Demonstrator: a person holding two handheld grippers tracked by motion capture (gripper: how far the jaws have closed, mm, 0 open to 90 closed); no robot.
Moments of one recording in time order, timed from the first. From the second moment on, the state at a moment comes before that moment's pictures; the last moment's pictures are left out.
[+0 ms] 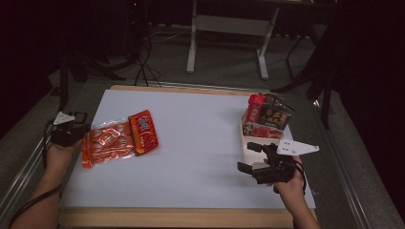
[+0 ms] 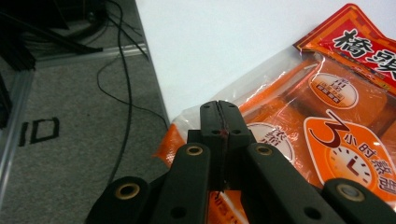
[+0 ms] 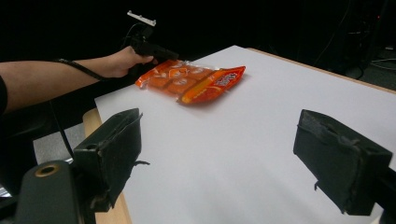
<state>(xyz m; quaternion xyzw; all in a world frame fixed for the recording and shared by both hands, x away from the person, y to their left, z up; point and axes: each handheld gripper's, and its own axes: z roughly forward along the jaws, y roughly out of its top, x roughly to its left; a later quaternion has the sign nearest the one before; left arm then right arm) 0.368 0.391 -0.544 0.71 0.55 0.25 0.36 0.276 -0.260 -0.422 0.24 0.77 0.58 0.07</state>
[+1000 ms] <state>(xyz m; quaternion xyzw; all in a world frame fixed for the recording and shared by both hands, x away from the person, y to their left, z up) 0.387 0.369 -0.533 0.78 0.50 0.24 0.29 0.276 -0.264 -0.421 0.24 0.77 0.59 0.07</state>
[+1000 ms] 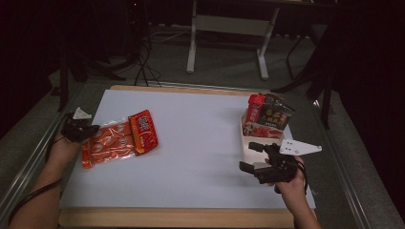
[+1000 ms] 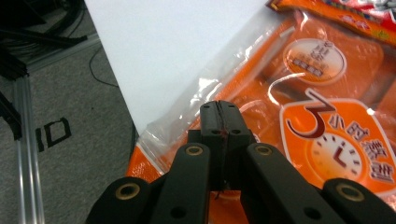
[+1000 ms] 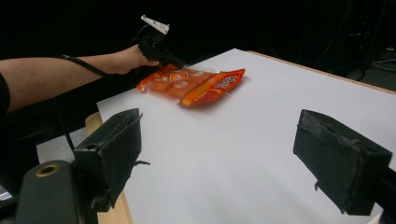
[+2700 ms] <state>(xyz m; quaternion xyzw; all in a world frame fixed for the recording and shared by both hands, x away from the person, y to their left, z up) 0.345 0.341 -0.537 0.84 0.43 0.14 0.30 0.270 -0.267 -0.418 0.24 0.76 0.60 0.06</state>
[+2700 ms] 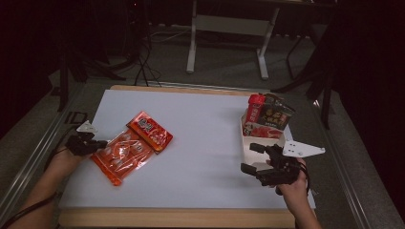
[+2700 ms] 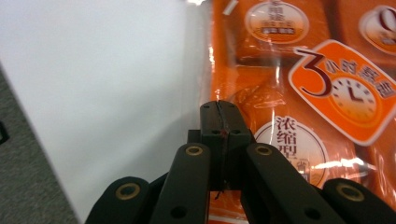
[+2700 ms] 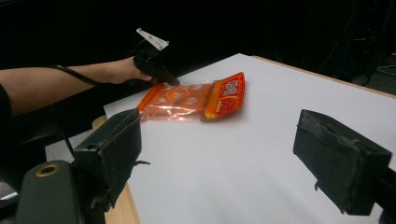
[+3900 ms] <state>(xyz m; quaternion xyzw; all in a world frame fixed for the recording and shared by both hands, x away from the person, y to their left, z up) 0.326 0.309 -0.534 0.83 0.41 0.15 0.36 0.270 -0.269 -0.419 0.24 0.76 0.60 0.06</state>
